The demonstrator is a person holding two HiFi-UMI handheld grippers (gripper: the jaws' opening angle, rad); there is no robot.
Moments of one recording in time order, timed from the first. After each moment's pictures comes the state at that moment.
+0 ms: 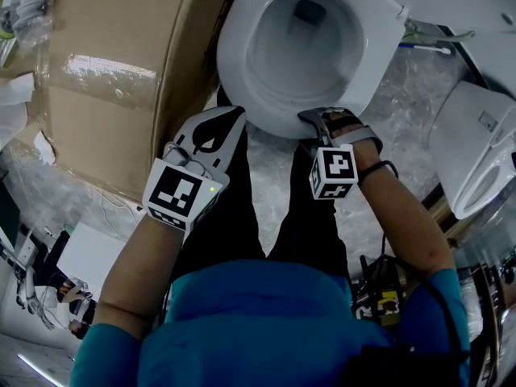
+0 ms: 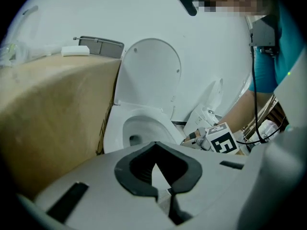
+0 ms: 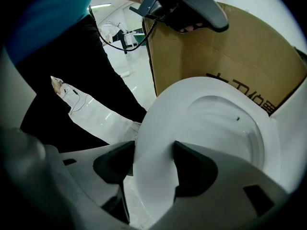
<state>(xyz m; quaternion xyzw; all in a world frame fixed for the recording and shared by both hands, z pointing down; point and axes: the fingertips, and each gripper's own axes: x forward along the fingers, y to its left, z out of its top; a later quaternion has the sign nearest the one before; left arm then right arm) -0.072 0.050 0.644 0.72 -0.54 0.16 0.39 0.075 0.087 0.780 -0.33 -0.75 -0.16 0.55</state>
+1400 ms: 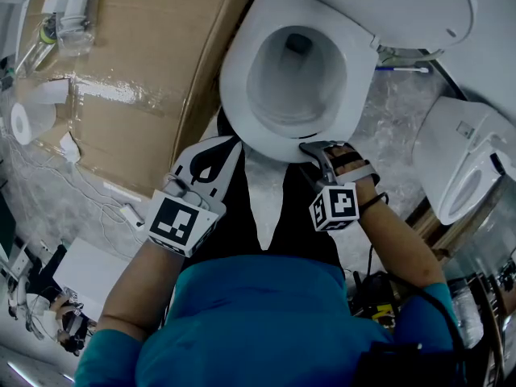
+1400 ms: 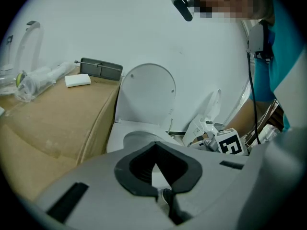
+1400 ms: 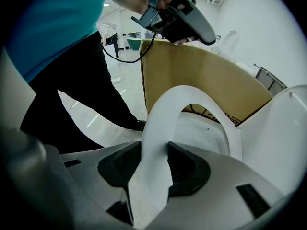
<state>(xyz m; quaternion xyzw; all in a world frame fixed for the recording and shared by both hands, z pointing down) -0.080 0.038 0.539 0.72 -0.57 0.13 0.37 0.076 0.065 0.672 -0.26 -0.79 -0.20 0.52</state>
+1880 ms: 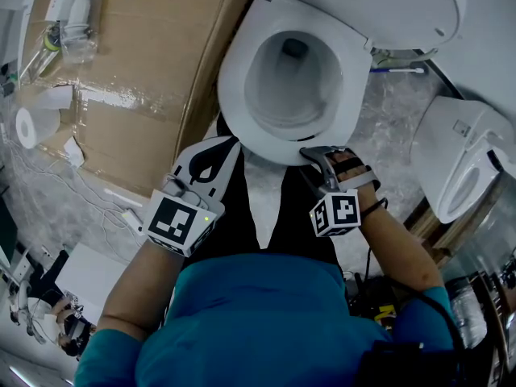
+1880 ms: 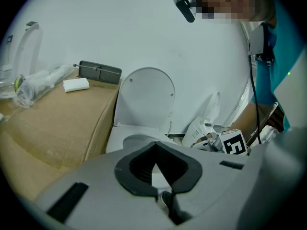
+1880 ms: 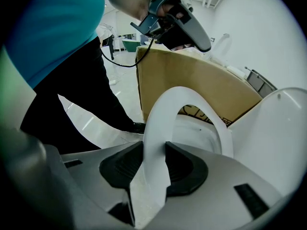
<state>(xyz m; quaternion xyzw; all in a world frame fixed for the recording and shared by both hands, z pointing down) -0.083 0.028 0.524 0.73 -0.57 0.12 0.36 0.075 0.055 0.646 -0.23 -0.81 -0.19 0.51</state>
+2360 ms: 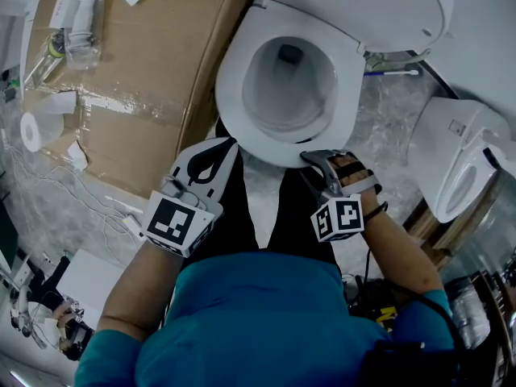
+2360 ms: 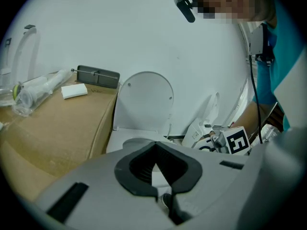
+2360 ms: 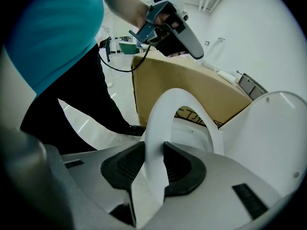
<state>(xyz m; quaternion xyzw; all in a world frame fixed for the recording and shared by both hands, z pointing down) -0.084 0.022 0.509 0.73 -0.57 0.12 0.35 0.072 0.044 0.618 -0.20 -0.82 -0.19 0.49</state>
